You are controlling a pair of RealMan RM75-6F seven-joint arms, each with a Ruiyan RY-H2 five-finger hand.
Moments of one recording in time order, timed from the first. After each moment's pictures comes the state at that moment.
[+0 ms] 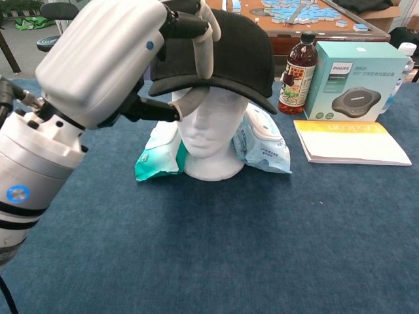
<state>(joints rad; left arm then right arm) -0.69 -1.93 -0.12 -1.28 1.82 1.66 0.45 0.10 -1.07 0.05 -1.59 -1.52 1.45 0.01</state>
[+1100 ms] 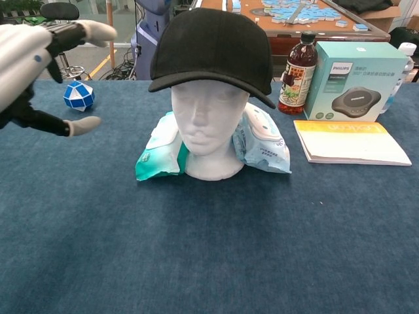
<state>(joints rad) -0.43 -1.66 -0.09 -1.64 1.61 1.59 0.60 0.10 -1.09 0.05 -1.60 -1.51 1.44 -0.03</state>
